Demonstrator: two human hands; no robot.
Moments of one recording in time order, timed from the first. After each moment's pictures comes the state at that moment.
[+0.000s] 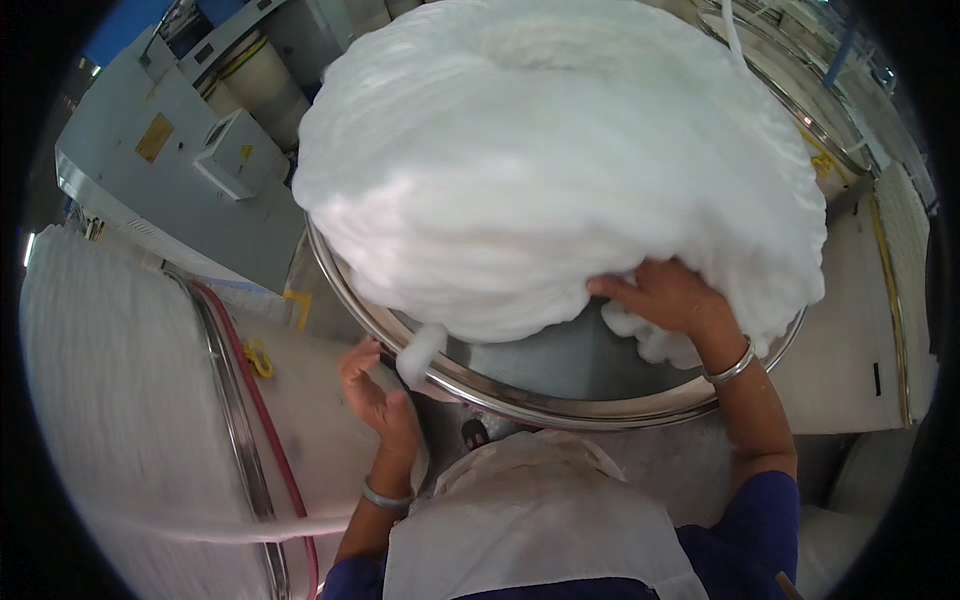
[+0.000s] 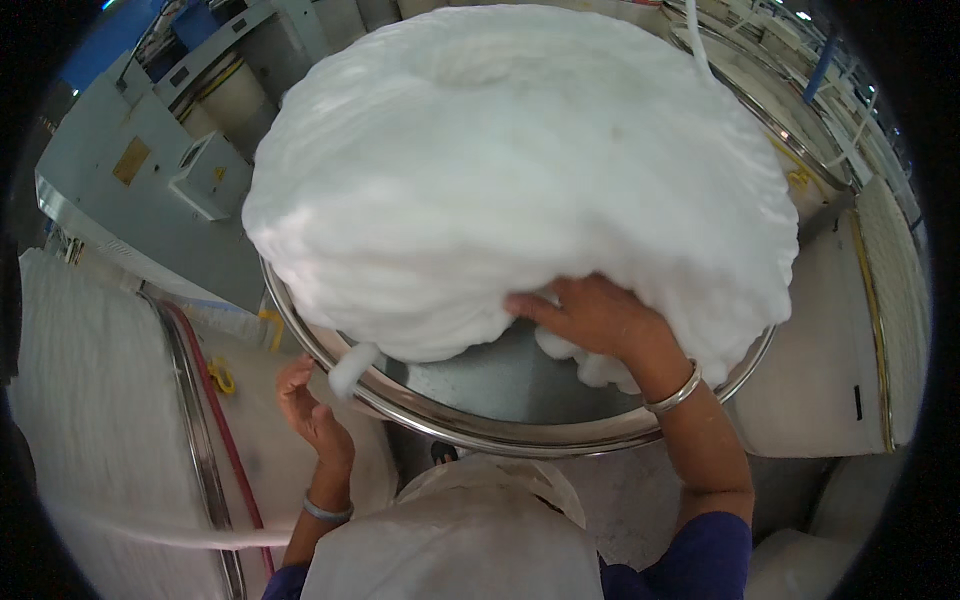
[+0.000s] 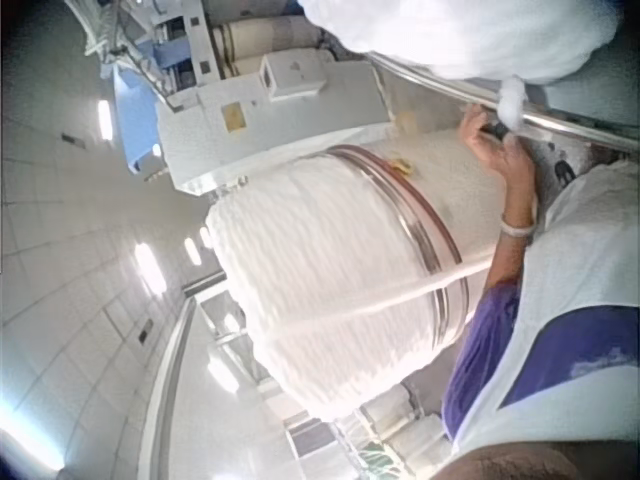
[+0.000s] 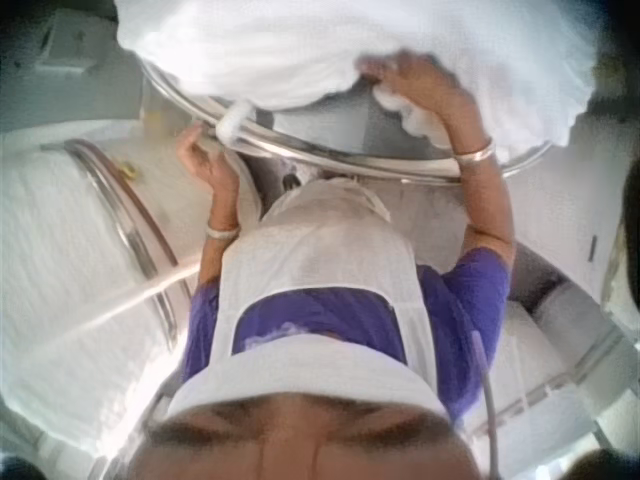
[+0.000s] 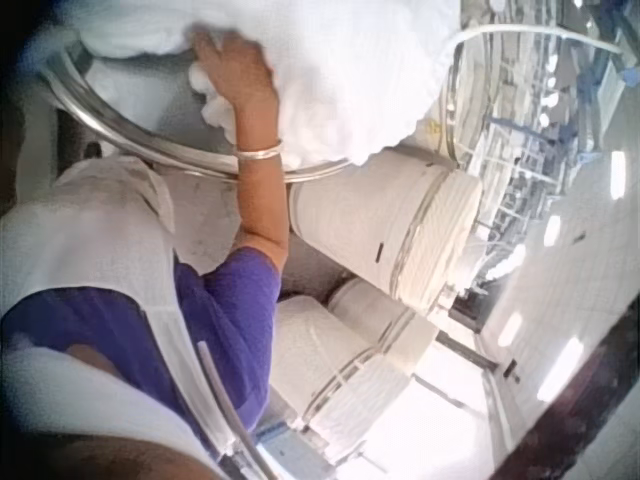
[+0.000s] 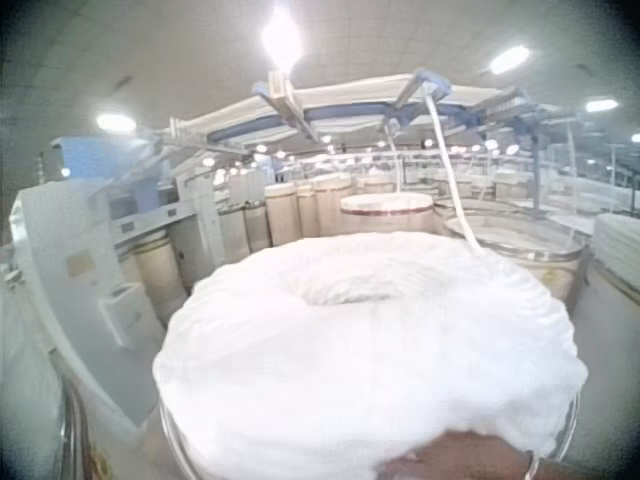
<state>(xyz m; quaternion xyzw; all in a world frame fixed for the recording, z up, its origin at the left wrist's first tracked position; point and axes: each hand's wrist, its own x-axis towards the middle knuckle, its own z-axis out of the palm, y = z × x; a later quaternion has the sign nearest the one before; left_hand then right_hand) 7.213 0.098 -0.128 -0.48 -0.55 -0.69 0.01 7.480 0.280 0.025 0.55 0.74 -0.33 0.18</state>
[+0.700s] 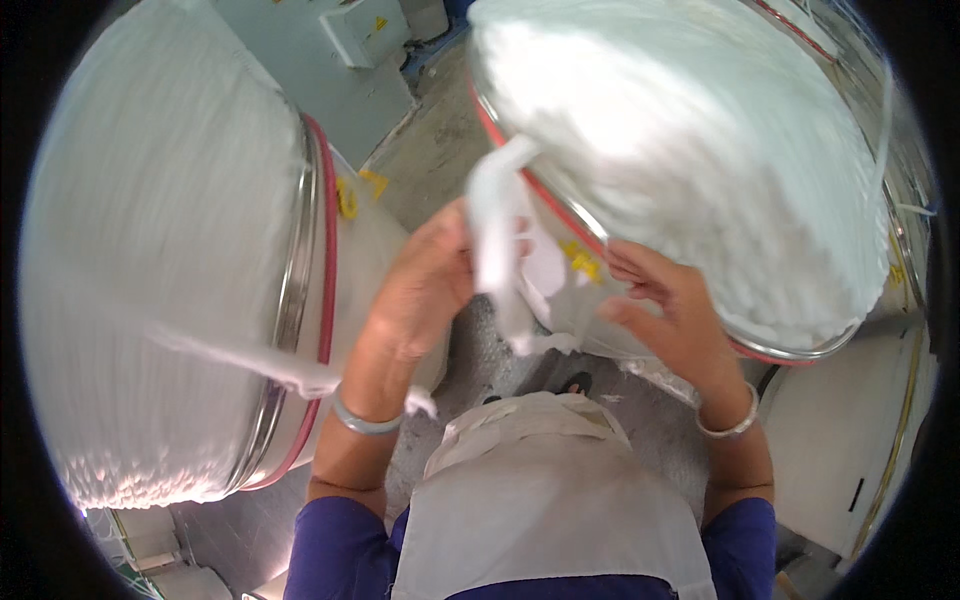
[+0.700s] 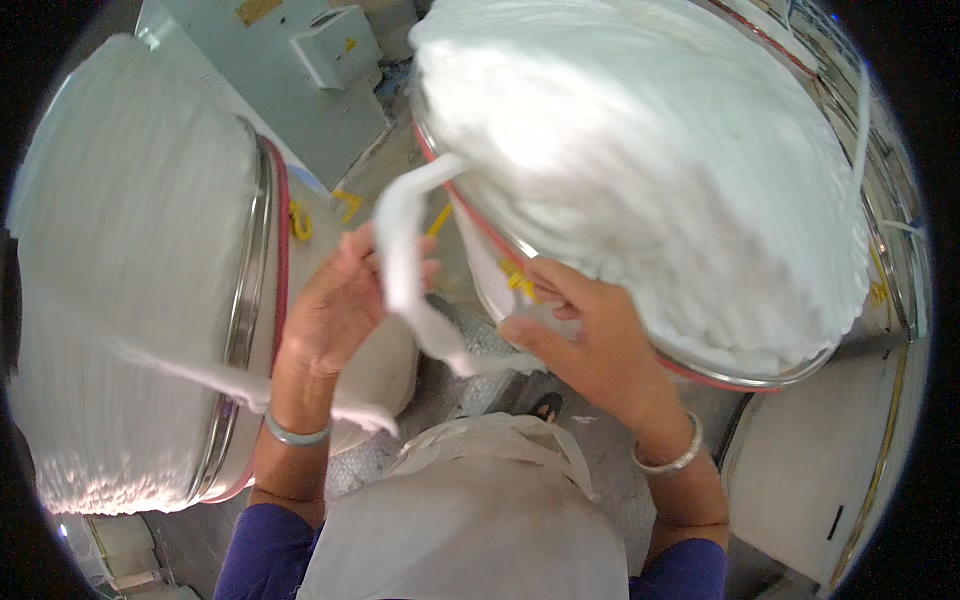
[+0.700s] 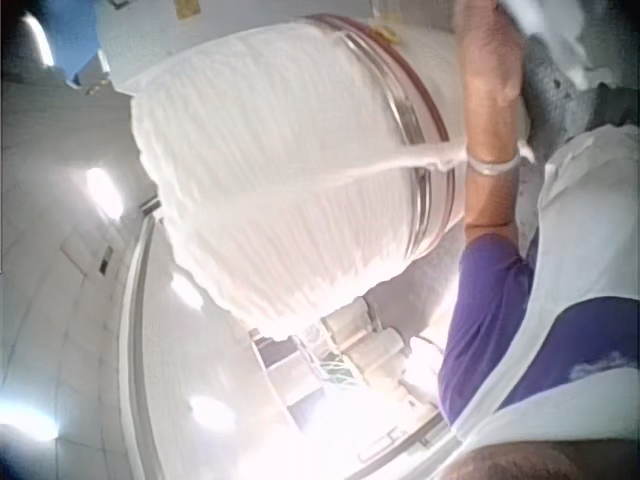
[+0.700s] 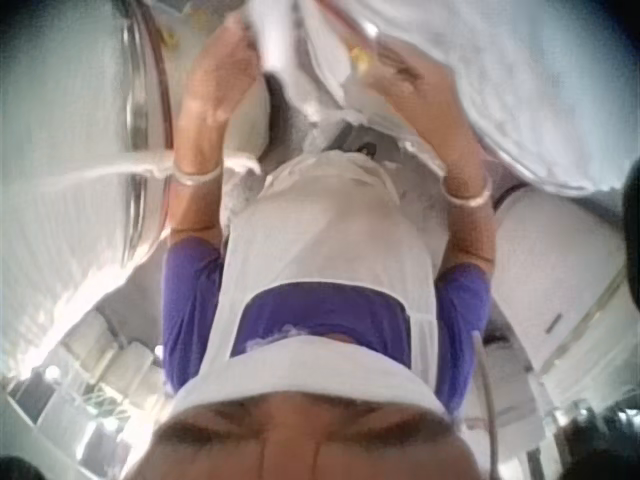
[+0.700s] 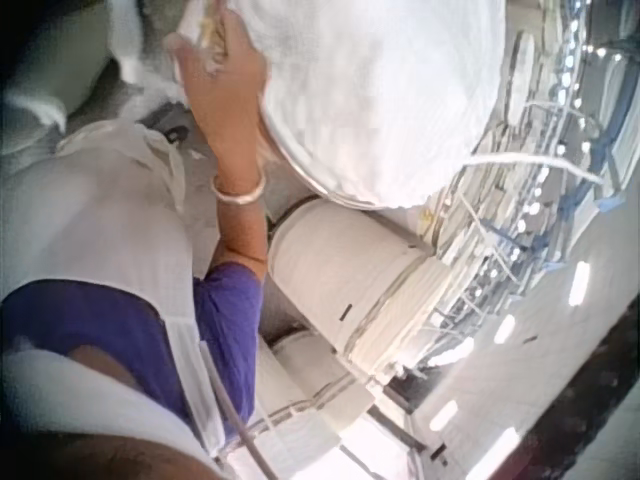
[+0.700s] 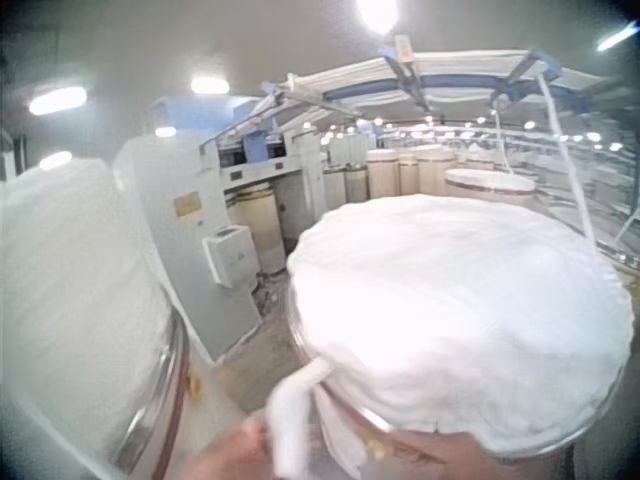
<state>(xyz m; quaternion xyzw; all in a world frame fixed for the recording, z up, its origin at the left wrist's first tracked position) 7.188 0.016 -0.024 -0.29 -0.42 -0.69 -0.51 7.403 0.155 -0.006 0.25 0.81 -0.50 -0.20</state>
